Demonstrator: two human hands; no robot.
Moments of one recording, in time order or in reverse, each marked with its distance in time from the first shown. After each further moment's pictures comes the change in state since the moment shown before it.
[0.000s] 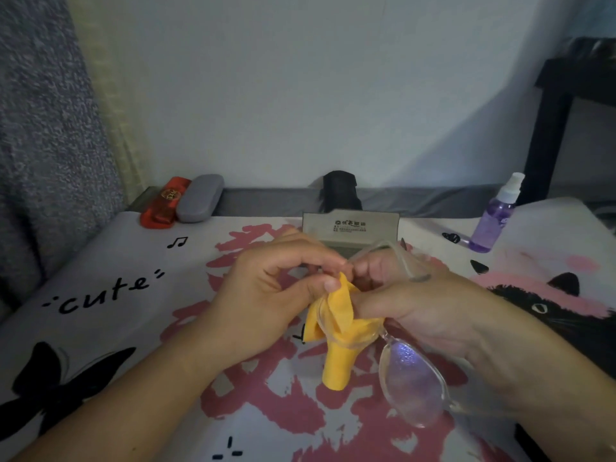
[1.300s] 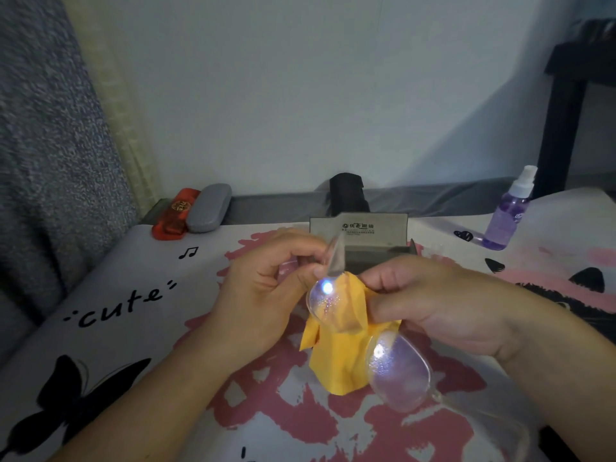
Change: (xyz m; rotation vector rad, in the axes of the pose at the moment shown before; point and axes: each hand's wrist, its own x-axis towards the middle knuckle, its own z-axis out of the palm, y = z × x) left_hand 0.002 0.007 -0.006 0.139 0.106 0.002; right_hand -0.006 -0.002 -0.013 -0.162 -0.064 0.100
